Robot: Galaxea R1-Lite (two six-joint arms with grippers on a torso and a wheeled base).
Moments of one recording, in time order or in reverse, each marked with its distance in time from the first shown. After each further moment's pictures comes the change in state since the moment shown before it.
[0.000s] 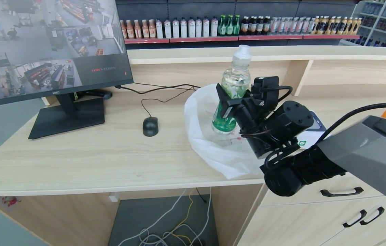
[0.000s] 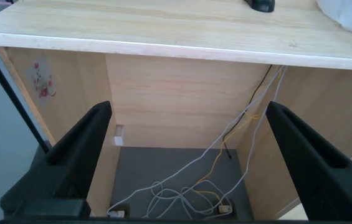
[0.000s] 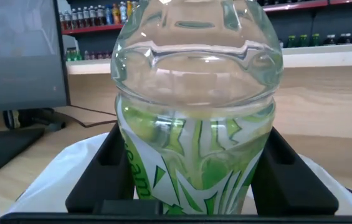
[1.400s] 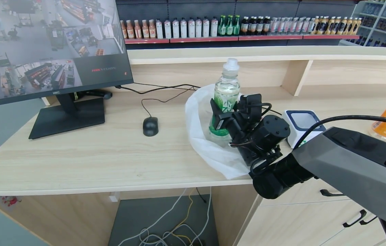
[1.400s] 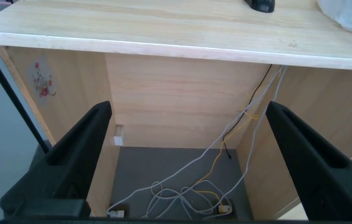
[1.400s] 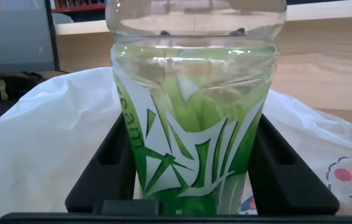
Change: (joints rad) left arm 0.000 0.000 0.000 0.000 0.000 -0.001; right arm -0.011 0.140 -0.064 0.000 -0.001 0.000
